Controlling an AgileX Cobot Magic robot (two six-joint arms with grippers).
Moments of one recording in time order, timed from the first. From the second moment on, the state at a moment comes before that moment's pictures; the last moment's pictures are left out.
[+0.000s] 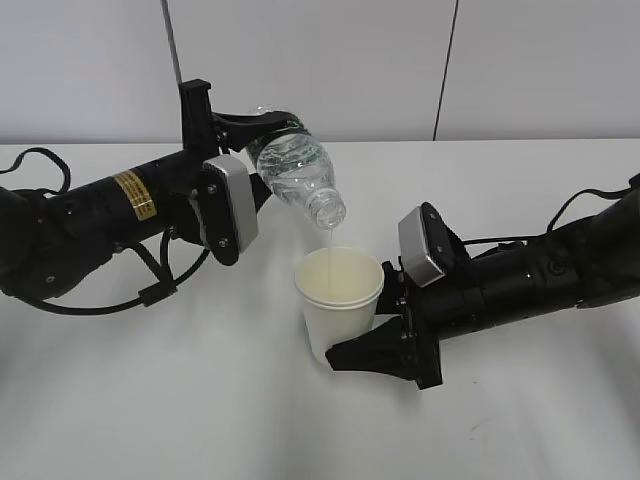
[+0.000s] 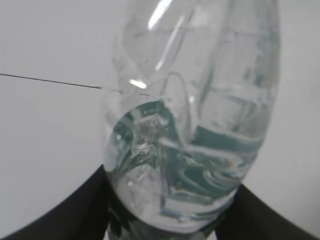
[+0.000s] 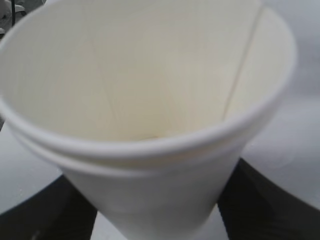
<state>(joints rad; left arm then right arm) -0.37 1.96 -0.89 0.59 -1.05 1.13 0.17 2.10 -0.94 -1.53 -1.03 0.61</state>
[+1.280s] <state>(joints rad) -0.37 1.96 -0.89 0.58 -1.06 1.23 0.17 2.10 -0.94 -1.58 -1.00 0.62</state>
